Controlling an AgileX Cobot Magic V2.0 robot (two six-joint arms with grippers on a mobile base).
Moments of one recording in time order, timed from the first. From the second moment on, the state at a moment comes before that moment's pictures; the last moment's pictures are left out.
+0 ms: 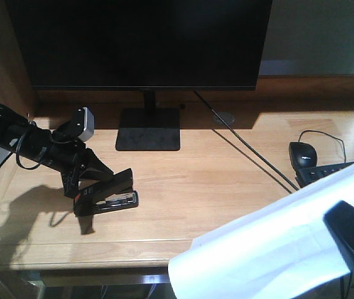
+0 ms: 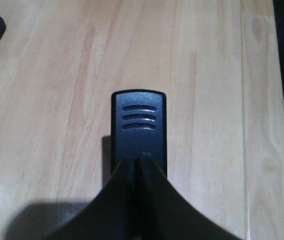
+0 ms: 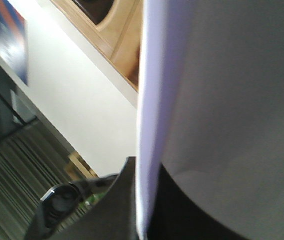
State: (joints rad) left arm -0.03 2.11 -1.41 -1.01 1.08 1.90; right arm 0.17 0.45 -0.07 -0.75 -0.82 1.57
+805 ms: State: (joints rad) left arm -0.03 2.11 -1.41 -1.01 1.08 1.90; right arm 0.17 1.12 -0.62 -1.65 -1.02 2.01
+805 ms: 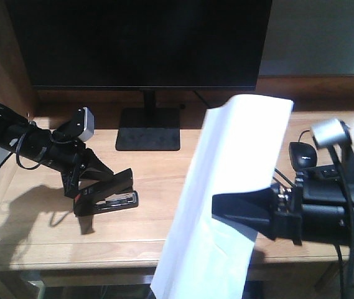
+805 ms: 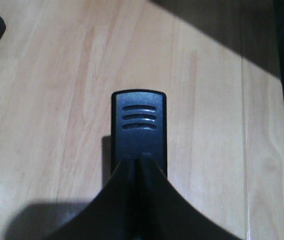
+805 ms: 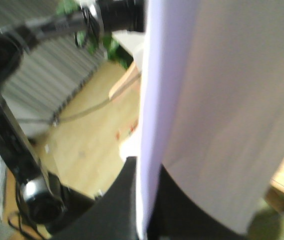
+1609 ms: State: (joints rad) left arm -0.03 2.11 -1.41 -1.01 1.08 1.90; right arm 0.37 1.58 -1.00 -1.76 -0.95 2.11
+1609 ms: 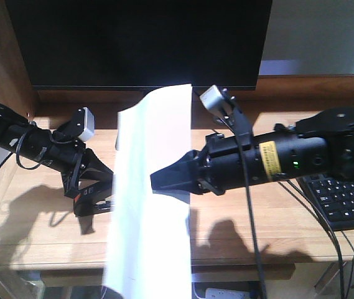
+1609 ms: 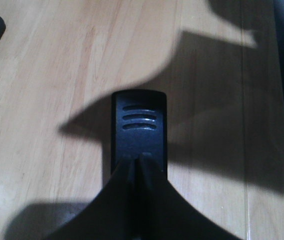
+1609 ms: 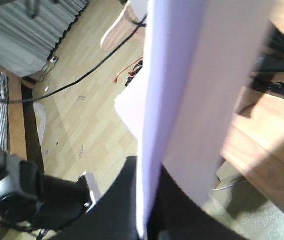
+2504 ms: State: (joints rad) left arm -0.03 2.11 -1.41 -1.01 1.08 1.90; right arm 0.36 1.81 -0.99 -1.77 -0.53 2.11
